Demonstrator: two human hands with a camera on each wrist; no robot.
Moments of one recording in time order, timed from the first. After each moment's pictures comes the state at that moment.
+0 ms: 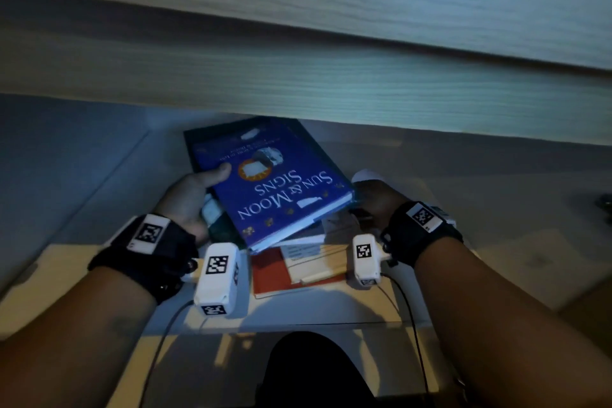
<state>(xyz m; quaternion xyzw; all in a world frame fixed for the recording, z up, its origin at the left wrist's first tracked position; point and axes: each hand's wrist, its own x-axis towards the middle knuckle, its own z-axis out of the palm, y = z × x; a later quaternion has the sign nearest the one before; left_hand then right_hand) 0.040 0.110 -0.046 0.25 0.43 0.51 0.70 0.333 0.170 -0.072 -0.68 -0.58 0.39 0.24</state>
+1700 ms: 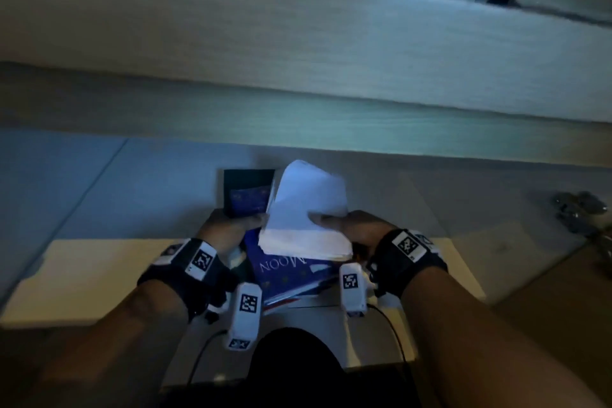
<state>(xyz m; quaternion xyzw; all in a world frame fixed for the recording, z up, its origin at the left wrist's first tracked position) 0.066 0.101 -0.105 0.39 0.60 0.40 0.57 0.329 0.098 -0.086 -0.63 -0.44 0.57 0.28</state>
